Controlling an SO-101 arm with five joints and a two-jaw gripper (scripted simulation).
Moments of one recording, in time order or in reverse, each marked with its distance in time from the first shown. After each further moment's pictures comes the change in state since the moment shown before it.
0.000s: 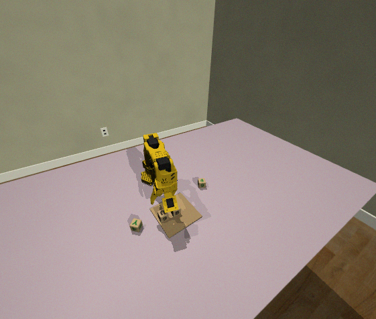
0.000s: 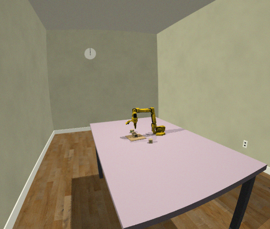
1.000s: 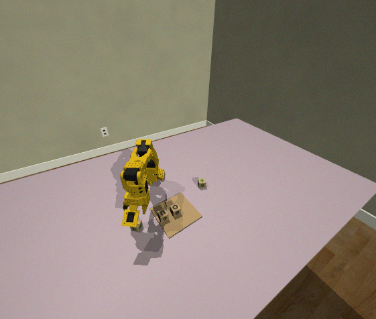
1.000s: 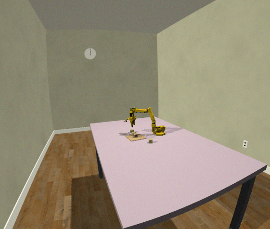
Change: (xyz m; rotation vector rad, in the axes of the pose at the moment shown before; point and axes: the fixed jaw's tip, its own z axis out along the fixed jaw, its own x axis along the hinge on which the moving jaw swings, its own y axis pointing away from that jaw) arm -0.020 -0.089 0.009 -0.011 -0.032 0.399
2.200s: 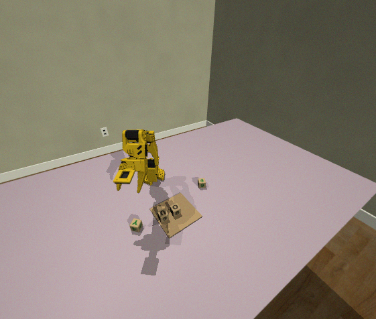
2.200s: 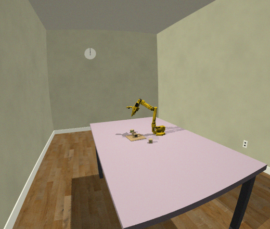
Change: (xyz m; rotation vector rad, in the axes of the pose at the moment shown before) arm -0.002 0.000 -0.102 -0.042 -0.494 0.002
